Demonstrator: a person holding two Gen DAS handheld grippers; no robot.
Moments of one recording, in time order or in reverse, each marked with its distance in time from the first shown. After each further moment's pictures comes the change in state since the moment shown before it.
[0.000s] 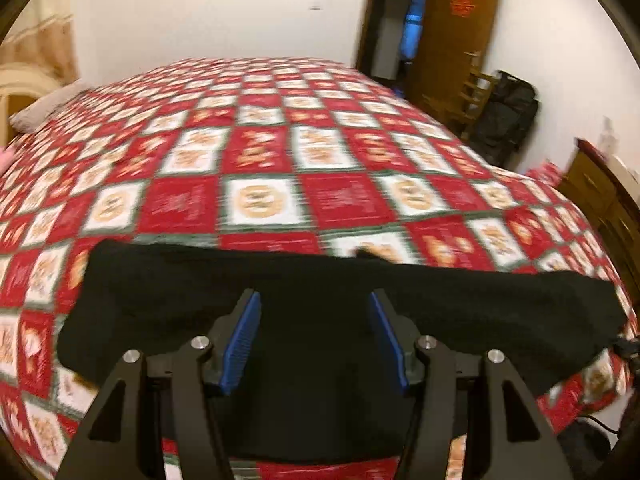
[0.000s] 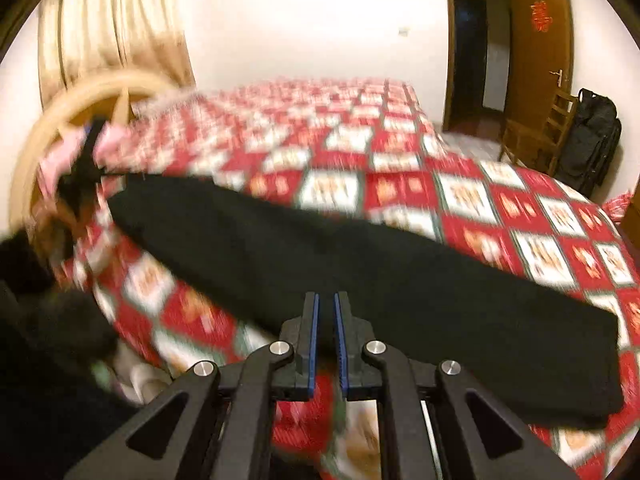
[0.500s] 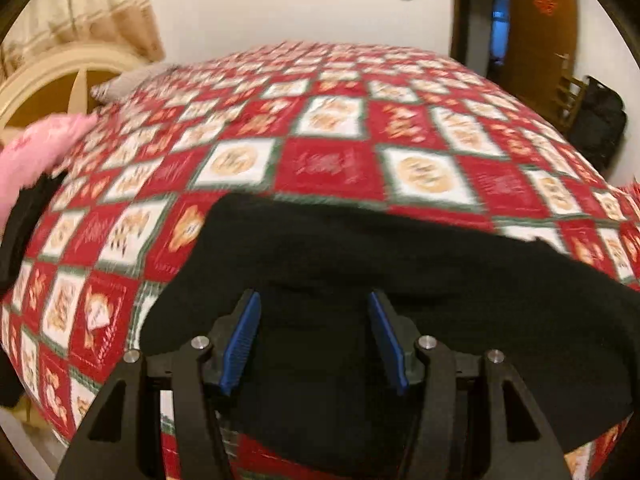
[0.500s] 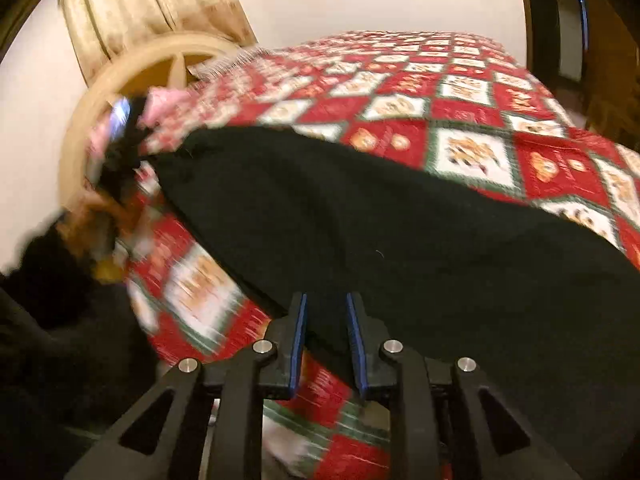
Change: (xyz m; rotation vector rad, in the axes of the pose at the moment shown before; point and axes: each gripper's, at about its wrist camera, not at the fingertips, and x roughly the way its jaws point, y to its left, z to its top) left arm 0.029 0.078 -0.020 -0.107 0.024 0.307; right arm 0.097 0.061 0.015 0.016 0.184 0.317
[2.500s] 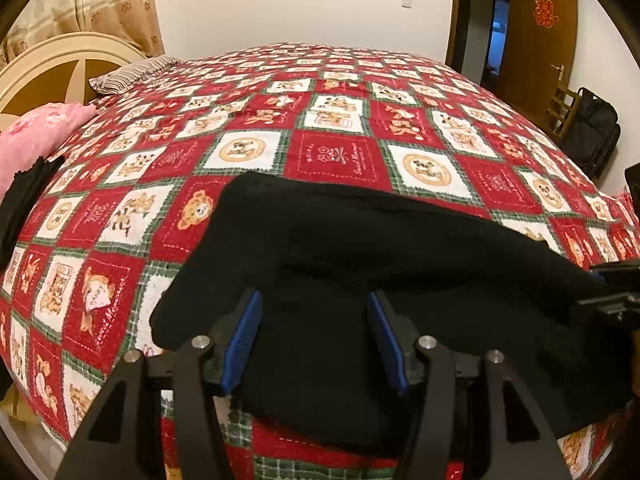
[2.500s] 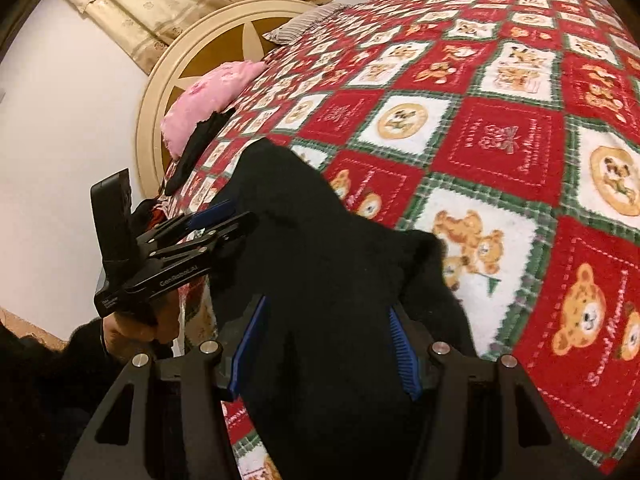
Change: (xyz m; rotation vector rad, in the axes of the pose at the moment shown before) left arm -0.011 0.011 -0.013 -0.014 -0.023 -0.048; right arm 0.175 0.033 0.128 -0.028 0.233 0.344
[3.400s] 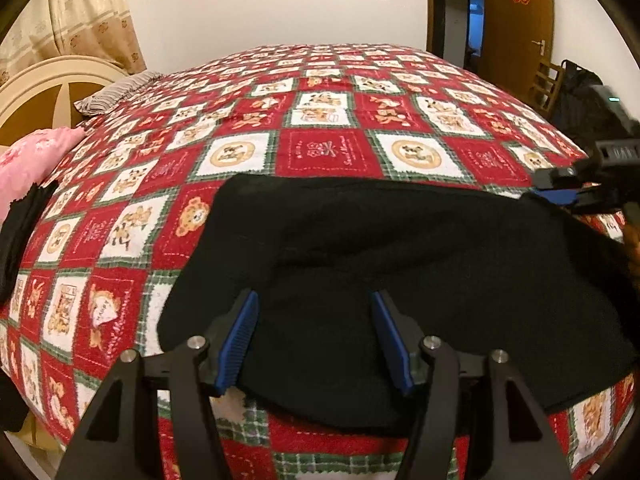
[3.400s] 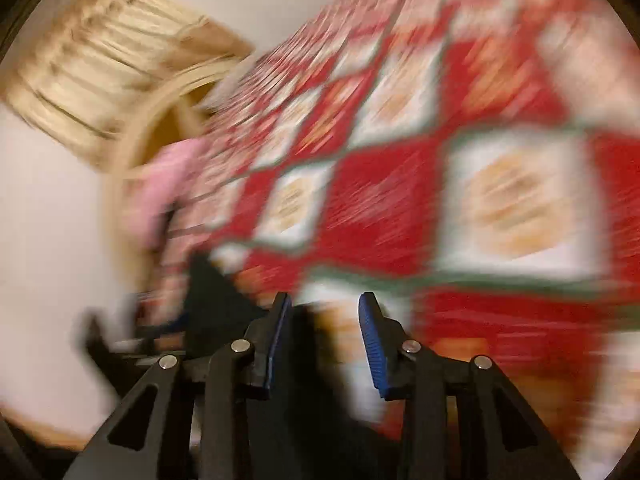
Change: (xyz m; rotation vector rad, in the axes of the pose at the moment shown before) left arm -0.005 -0.001 -0.002 0.100 0.008 0.014; right arm -0.064 -0.059 0.022 0.257 -0.217 -0.214
